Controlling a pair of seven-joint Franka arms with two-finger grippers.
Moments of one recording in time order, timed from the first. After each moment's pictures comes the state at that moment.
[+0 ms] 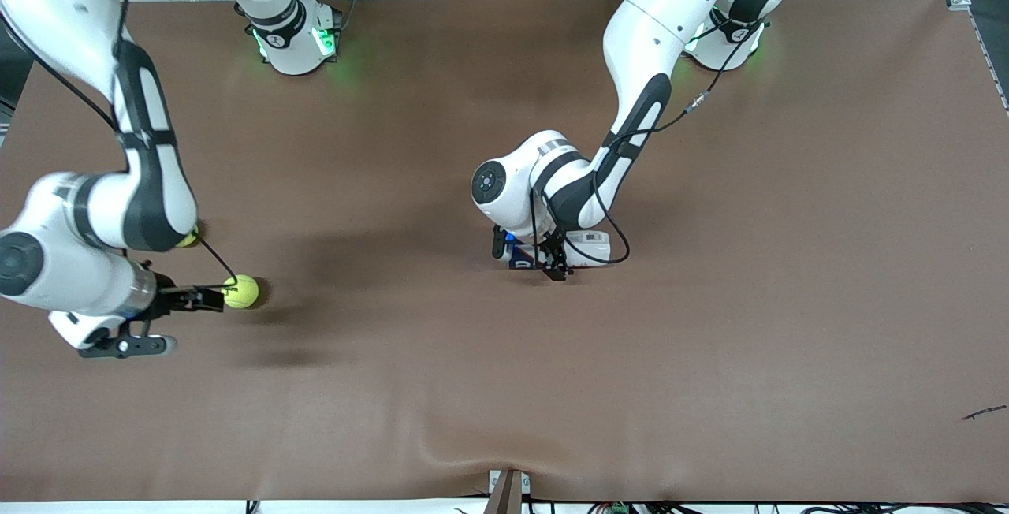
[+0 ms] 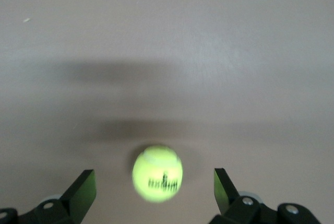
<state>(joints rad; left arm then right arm) -0.74 0.91 -0.06 -1.31 0.43 1.90 0.69 0.05 0.59 -0.10 -1.56 0.02 2.15 -0.09</state>
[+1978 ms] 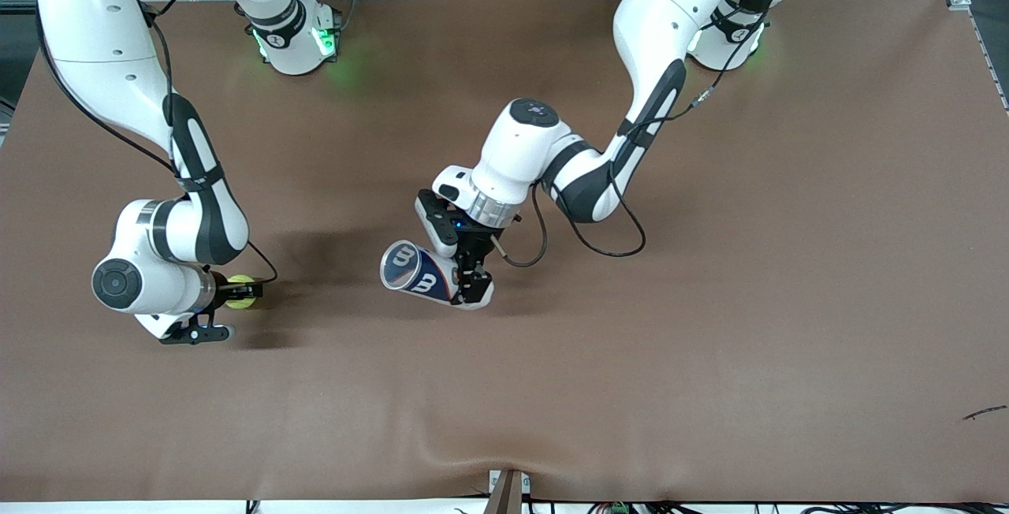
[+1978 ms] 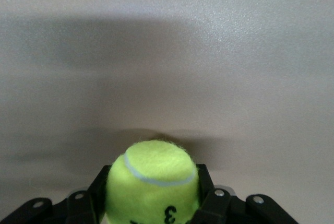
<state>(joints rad) -0.71 0.86 -0.08 -1.31 0.28 2.99 0.17 0.05 0.68 -0.10 -1.69 0.02 2.20 -0.11</state>
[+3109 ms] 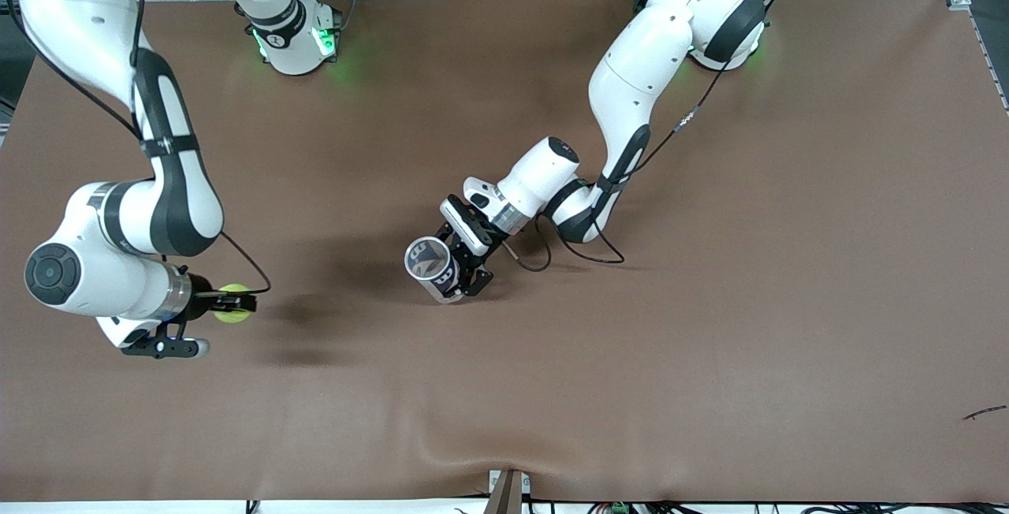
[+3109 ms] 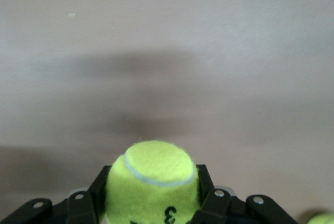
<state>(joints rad) -0.72 1.14 -0.10 -1.34 0.20 3.55 0.06 0.09 0.57 -0.06 -1.50 0.13 1.96 0.08</state>
